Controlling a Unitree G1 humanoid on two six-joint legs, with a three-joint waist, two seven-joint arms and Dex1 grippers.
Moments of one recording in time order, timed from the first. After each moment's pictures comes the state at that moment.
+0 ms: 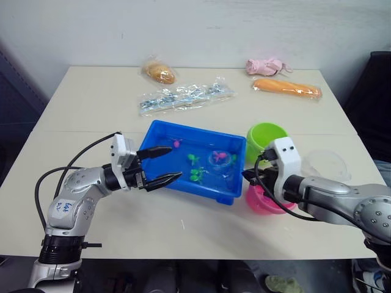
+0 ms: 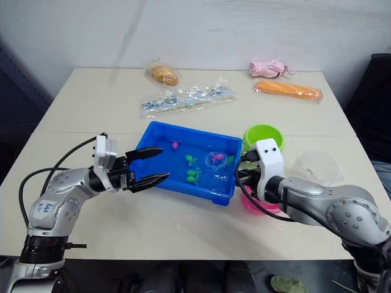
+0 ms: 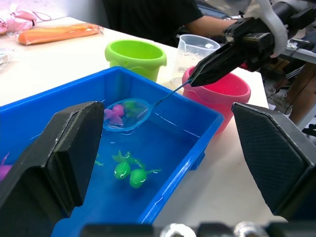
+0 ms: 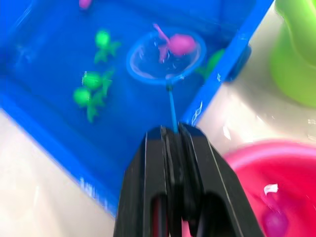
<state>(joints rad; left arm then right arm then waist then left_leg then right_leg) -0.31 0.56 0.11 -0.17 -0.58 0.39 -0.99 -0.35 -0.91 0.04 -0.57 1.60 0.98 -0.44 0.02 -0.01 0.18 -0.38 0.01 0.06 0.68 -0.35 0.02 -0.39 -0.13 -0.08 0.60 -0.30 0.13</state>
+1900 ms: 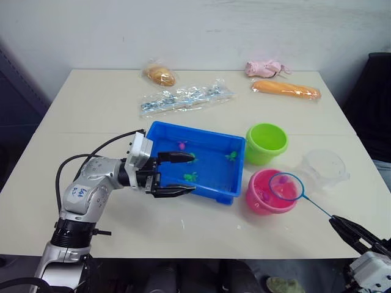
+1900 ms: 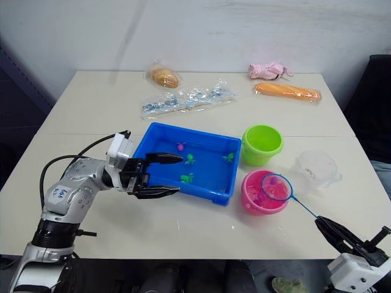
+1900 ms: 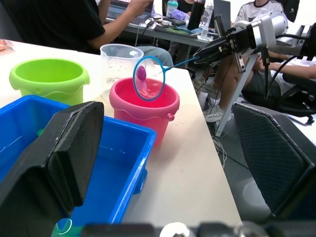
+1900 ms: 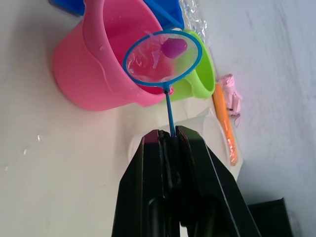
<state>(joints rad) -0.44 0.55 -0.02 -0.11 -0.62 0.41 -1.19 0.60 -0.54 -0.73 -0.19 -0.15 -0.92 0.70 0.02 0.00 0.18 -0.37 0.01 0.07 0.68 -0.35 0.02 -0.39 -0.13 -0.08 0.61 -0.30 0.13</state>
